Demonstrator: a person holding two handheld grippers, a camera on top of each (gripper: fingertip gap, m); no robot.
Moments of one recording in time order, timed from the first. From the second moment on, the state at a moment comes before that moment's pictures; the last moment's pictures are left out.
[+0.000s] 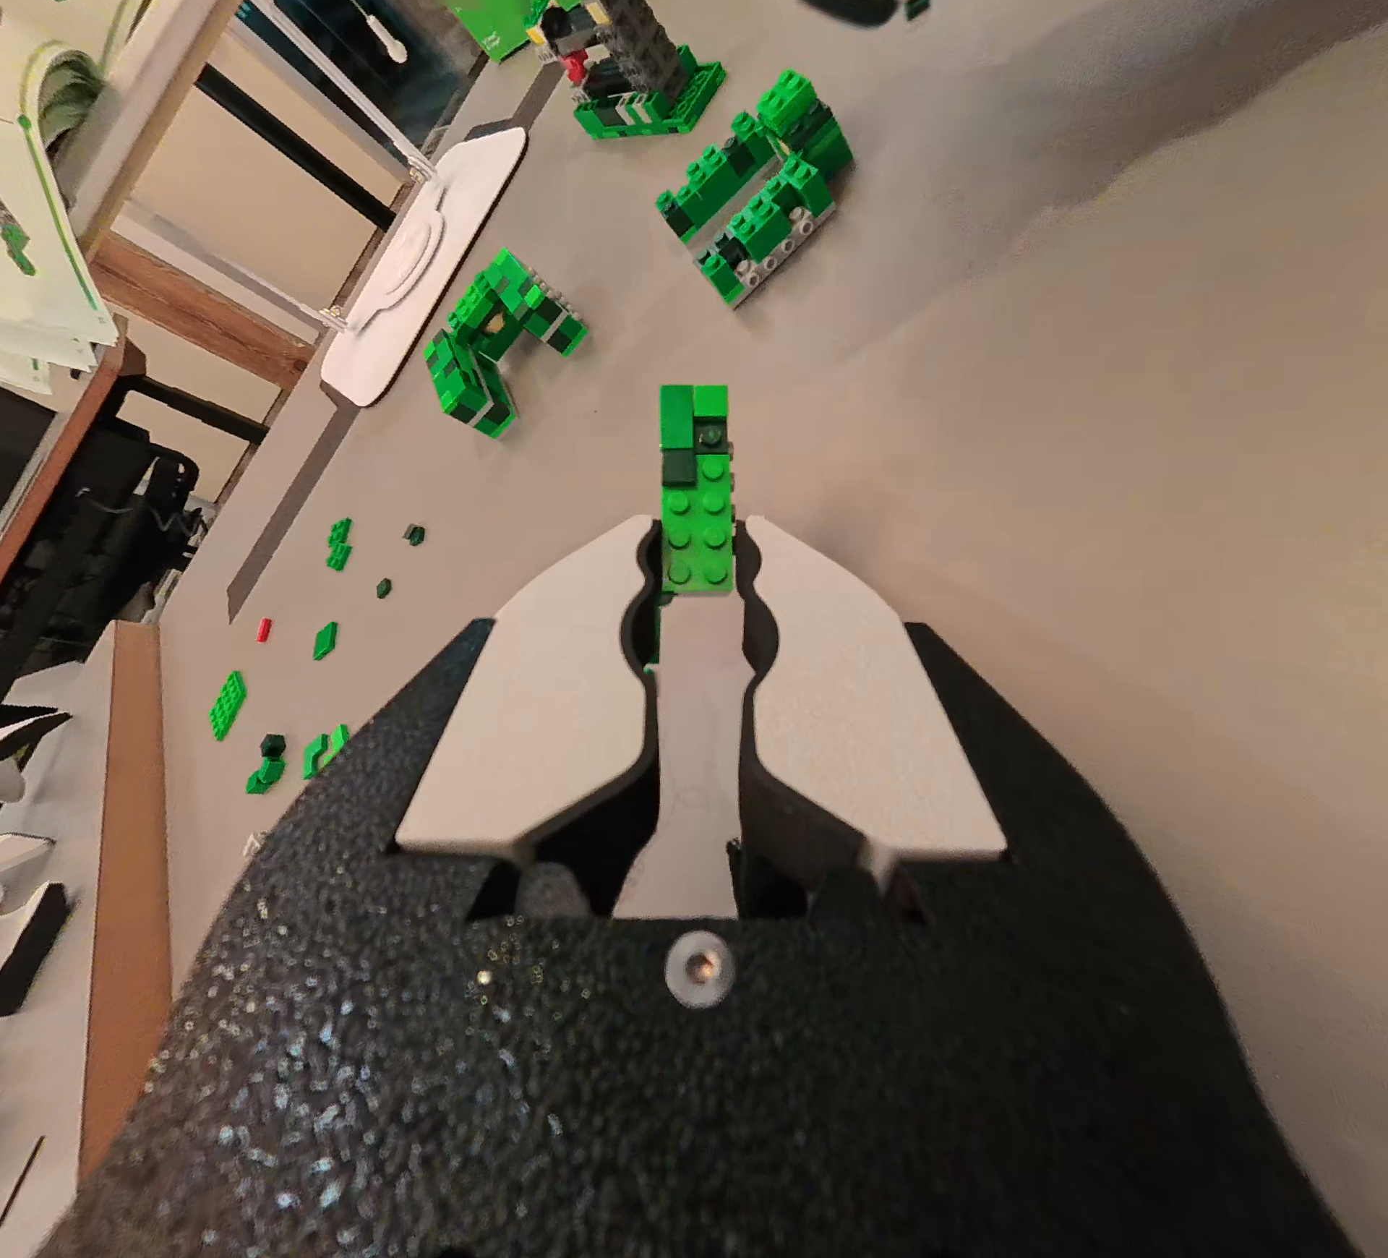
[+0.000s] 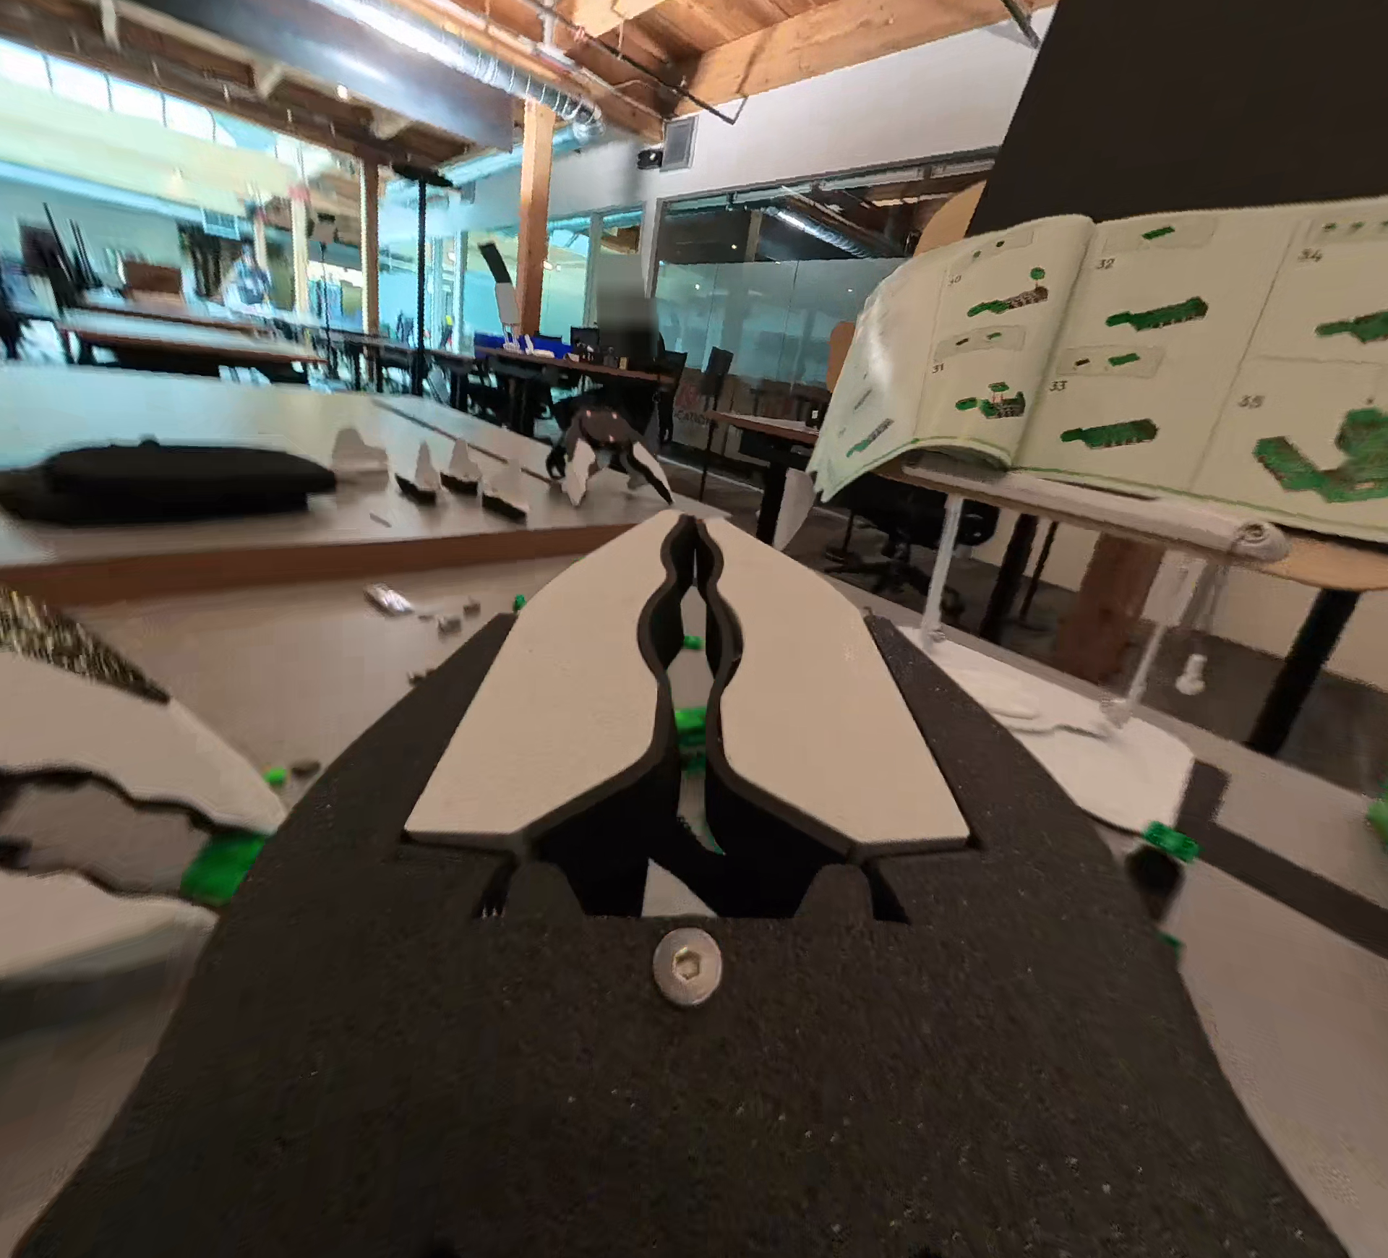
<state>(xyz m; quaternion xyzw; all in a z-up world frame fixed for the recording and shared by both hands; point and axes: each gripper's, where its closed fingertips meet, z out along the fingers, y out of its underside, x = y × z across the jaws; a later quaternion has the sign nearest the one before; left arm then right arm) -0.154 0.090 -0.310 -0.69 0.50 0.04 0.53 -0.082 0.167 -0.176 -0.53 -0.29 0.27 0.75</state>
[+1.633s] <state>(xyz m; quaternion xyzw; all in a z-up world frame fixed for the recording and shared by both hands) -0.136 0.060 -0.249 -0.64 0.38 -0.30 0.60 -0.106 0.056 -0.227 -0.47 -0.45 0.60 0.46</state>
